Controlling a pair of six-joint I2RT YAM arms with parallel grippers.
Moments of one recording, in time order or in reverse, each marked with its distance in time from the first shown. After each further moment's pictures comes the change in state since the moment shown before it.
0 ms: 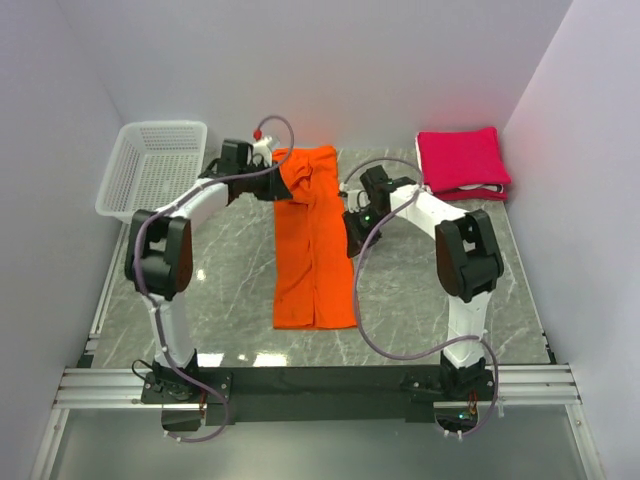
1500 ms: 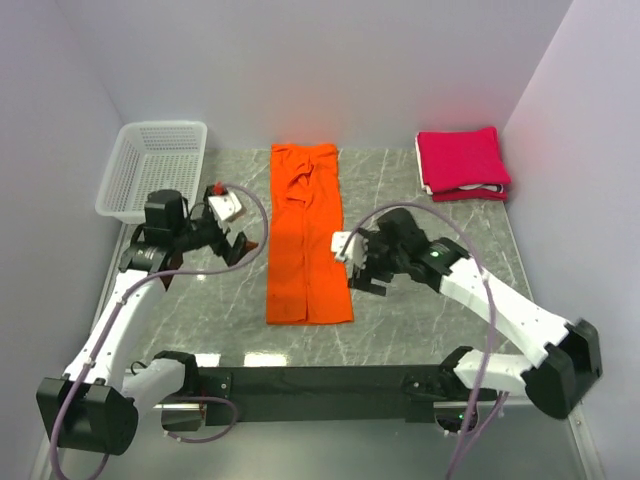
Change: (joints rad) left arm 0.105 -0.899 -0.586 -0.168 0.091 0.709; right arm 0.277 -0.828 -0.515 0.179 0.225 -0.665
